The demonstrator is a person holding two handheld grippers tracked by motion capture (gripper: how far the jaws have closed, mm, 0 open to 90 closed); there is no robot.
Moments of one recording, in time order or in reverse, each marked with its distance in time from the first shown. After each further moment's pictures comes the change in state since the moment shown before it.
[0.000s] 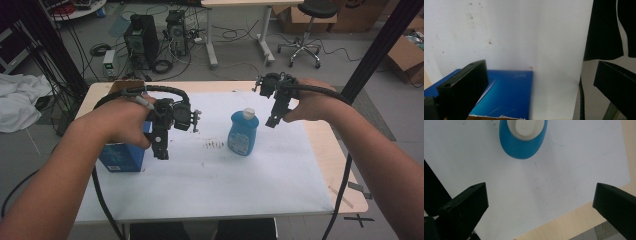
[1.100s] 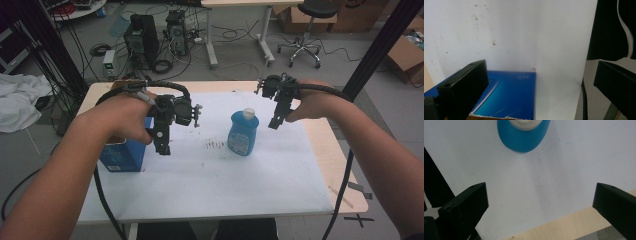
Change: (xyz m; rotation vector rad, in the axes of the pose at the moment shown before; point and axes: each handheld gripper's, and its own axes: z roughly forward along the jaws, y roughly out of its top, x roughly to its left) left arm 0.008 0.000 -0.003 -0.016 0.004 -0.014; right arm -0.010 -0.004 0.011 0.015 0.053 -0.046
